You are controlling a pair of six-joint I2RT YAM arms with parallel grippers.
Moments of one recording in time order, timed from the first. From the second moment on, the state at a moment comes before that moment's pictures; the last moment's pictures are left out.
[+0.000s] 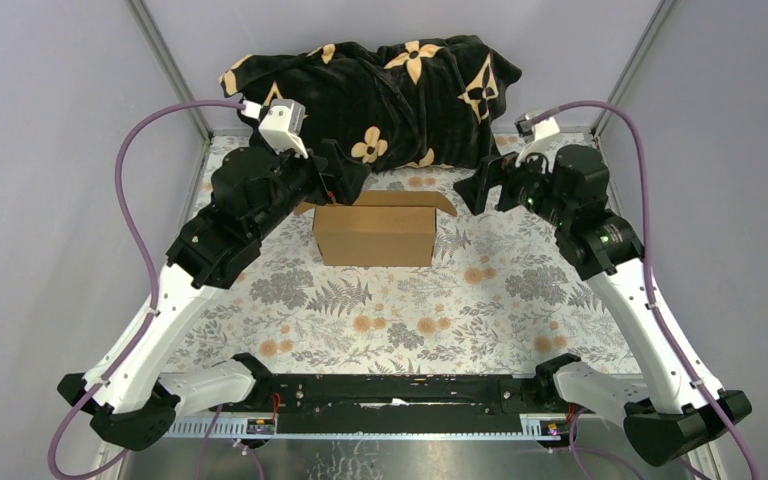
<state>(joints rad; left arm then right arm) -0.63 1.10 1.46 -0.49 -0.09 -0.38 0.37 1.07 1.29 -0.45 -0.24 0.17</state>
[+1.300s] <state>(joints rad) -0.23 1.06 1.11 -0.43 -0.02 -0.25 0.37 1.31 1.23 -0.48 -0.34 0.02</state>
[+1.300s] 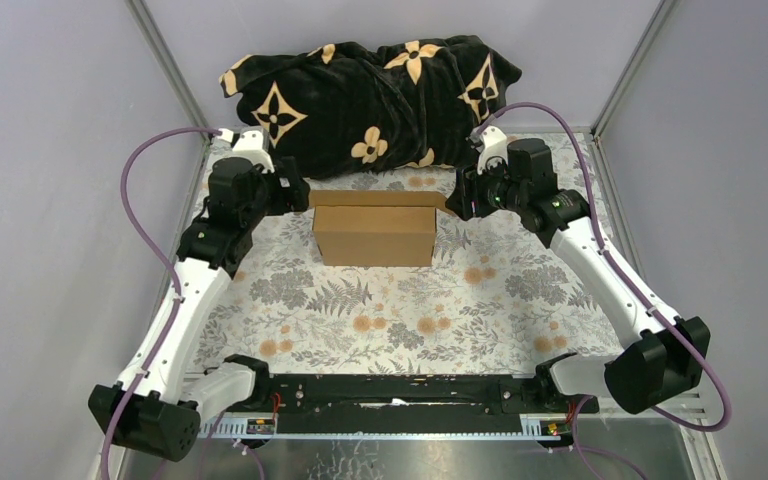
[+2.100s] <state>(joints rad) -0.16 1.12 1.11 -0.42 0.15 -0.15 0.37 1.33 1.25 -0.48 -0.41 0.01</state>
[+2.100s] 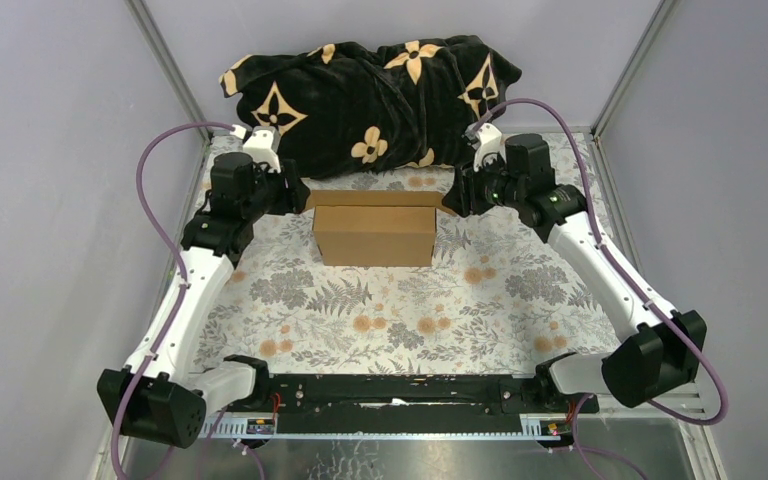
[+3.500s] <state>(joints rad) -0.16 1.19 1.11 -0.42 0.22 -0.12 0.37 1.41 1.31 -0.48 -0.42 0.00</state>
